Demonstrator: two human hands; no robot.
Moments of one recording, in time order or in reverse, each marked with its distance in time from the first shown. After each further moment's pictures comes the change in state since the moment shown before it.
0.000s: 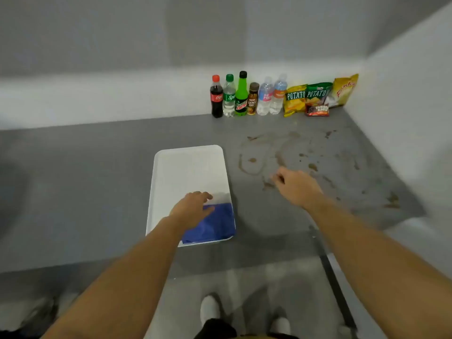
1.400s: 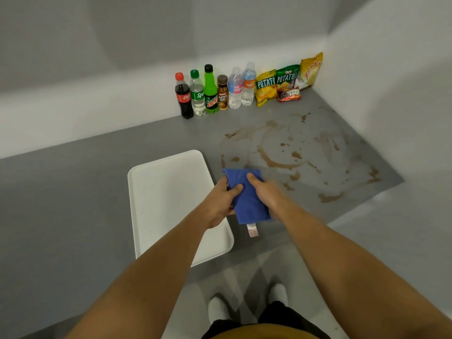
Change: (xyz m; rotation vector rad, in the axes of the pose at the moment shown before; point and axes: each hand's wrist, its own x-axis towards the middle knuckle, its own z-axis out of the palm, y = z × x) left_hand 0.060 0.089 0.006 -1.267 -0.392 -0.031; right_hand 0.031 -0.041 0.067 1.134 -0.023 0.667
